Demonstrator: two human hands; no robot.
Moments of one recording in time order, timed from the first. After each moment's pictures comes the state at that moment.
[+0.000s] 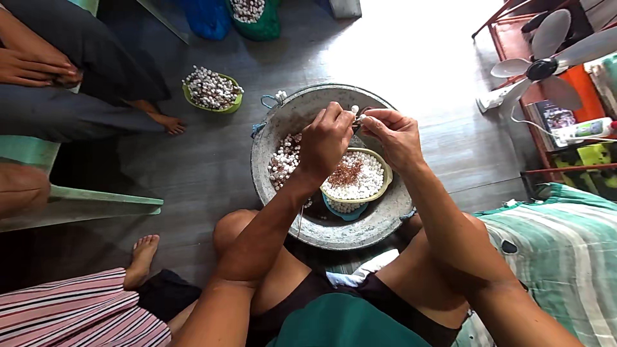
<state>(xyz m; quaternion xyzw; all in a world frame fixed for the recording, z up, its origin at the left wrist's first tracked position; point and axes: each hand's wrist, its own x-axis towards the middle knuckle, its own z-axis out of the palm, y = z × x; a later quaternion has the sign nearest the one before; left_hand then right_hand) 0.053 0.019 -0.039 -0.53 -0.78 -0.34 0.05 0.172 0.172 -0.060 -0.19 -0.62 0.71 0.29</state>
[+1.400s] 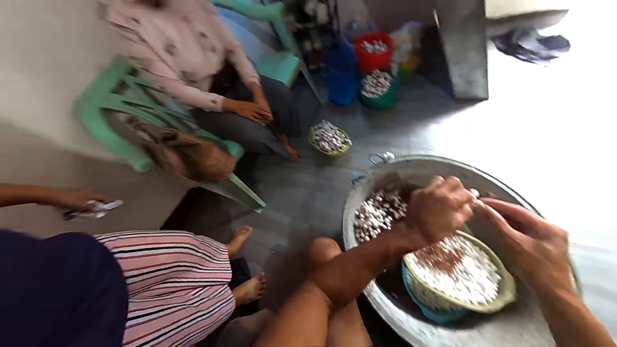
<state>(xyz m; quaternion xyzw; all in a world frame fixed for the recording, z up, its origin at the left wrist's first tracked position) 0.040 0.034 -0.046 -0.48 -0.81 -0.35 0.02 0.169 0.165 -0.063 -0.15 -0.79 0.53 0.28</state>
